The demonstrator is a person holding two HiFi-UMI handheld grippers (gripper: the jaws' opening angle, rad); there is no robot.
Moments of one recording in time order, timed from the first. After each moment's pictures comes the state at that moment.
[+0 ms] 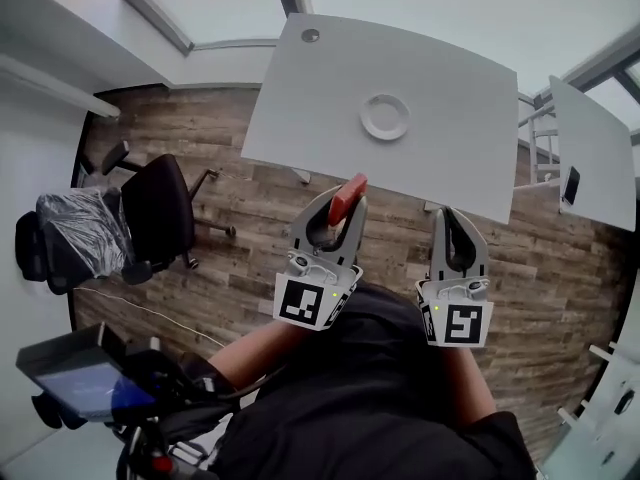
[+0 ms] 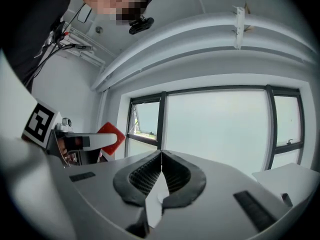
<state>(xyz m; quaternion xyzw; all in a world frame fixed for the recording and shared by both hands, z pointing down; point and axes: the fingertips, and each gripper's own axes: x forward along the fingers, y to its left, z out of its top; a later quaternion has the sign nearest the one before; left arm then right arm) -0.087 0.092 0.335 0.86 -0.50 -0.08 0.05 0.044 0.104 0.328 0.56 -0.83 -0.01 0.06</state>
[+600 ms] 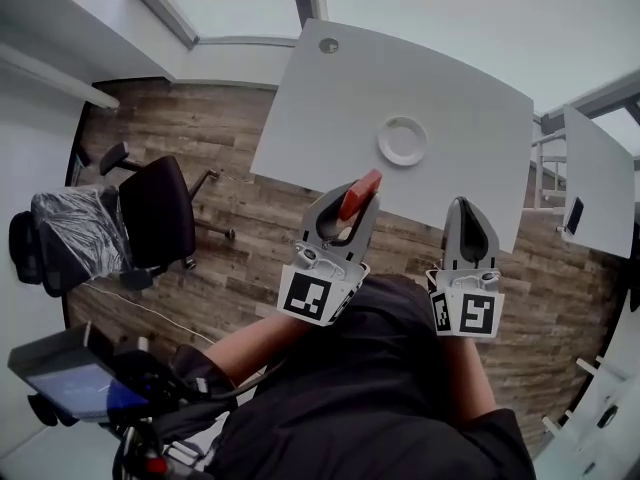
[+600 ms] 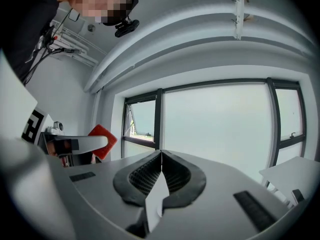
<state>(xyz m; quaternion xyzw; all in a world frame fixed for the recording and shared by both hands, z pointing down) -0.126 0.016 0.335 0.86 -0.50 -0.09 0.07 0.012 0.012 0.327 0.57 -0.82 0.01 0.05</state>
